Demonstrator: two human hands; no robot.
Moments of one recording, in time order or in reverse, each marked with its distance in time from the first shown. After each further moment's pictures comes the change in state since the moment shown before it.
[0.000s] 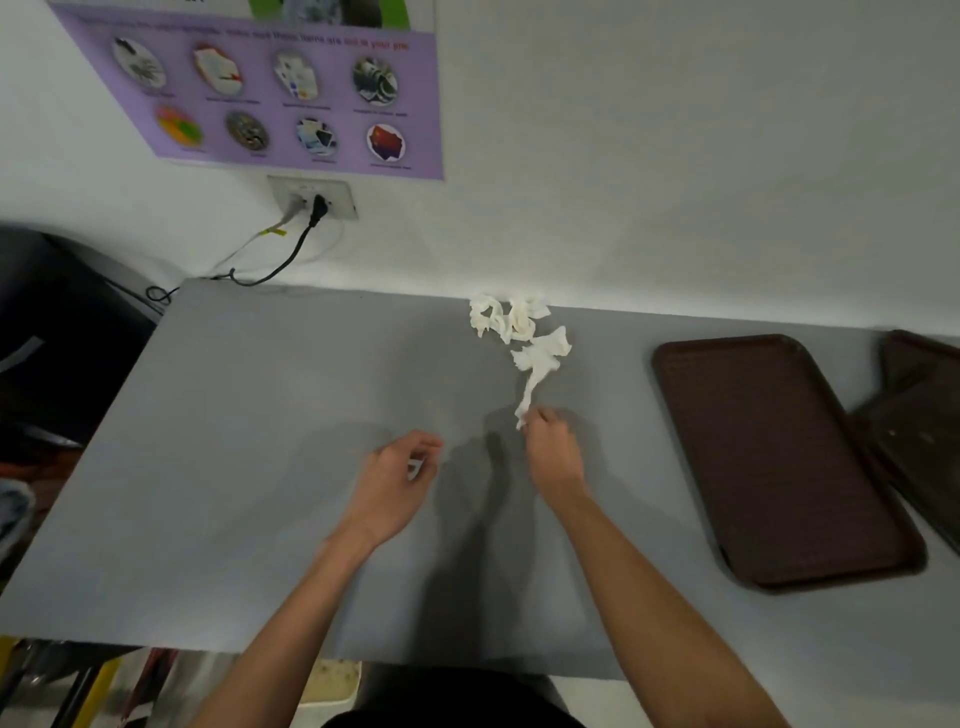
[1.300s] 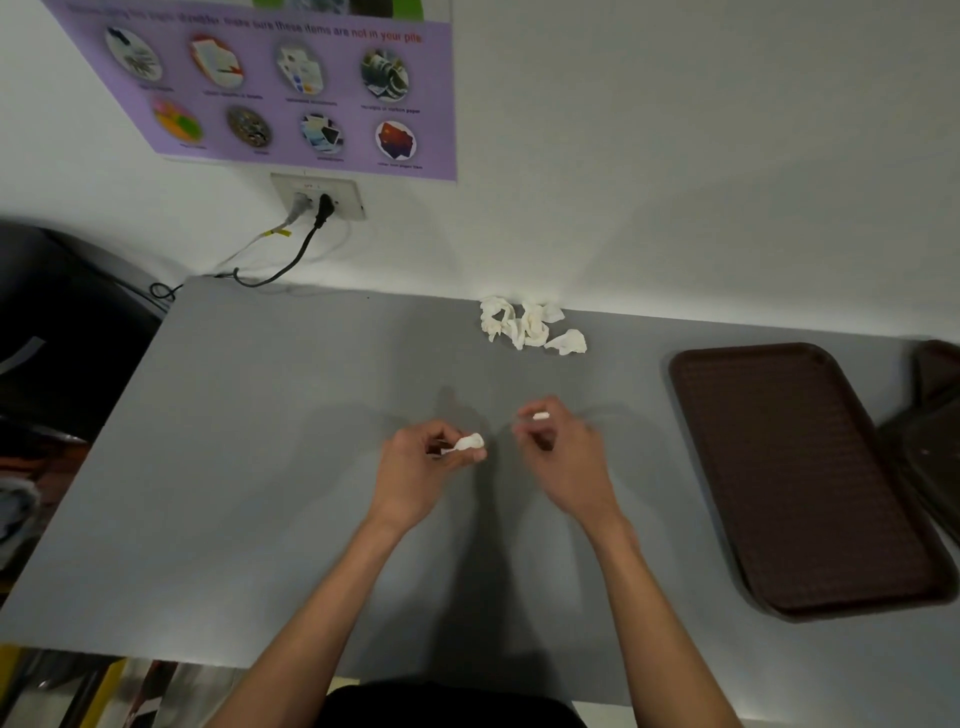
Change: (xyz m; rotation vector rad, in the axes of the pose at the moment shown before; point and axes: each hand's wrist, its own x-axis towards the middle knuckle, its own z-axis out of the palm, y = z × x) left_hand 0.030 0.050 -0.006 -0.337 0.001 -0.269; right_hand -0.039 -0.053 -0.111 0.636 -0.021 -0.021
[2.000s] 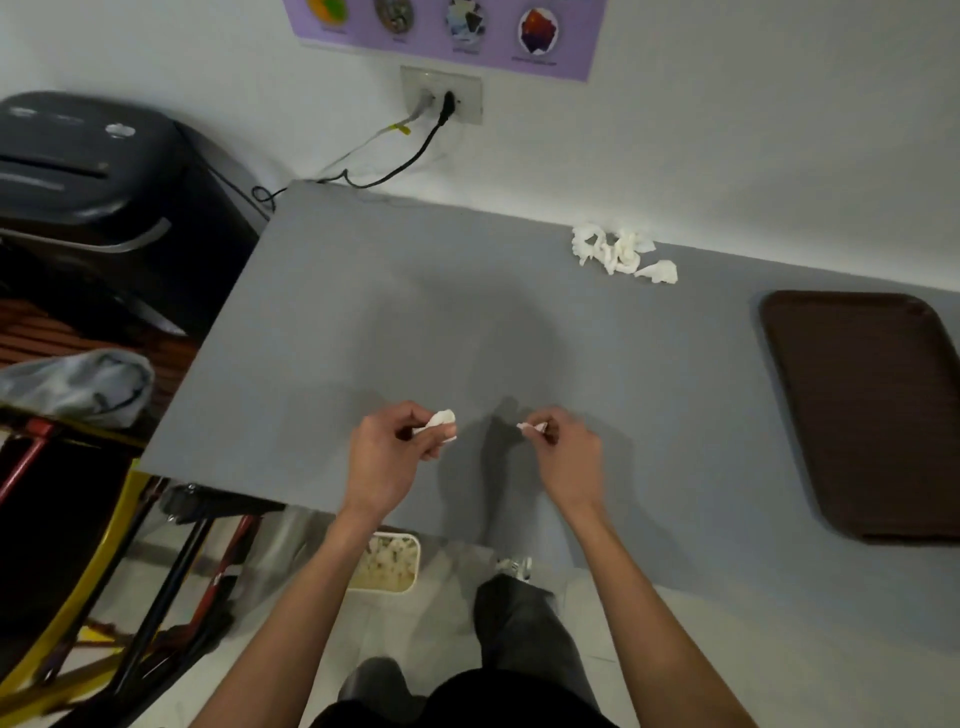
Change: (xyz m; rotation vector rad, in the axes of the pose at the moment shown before) left_hand -0.125 -0.091 -0.126 -0.022 0.171 -0.104; right_hand -0.108 0.020 0.148 -0.116 -0.019 0.107
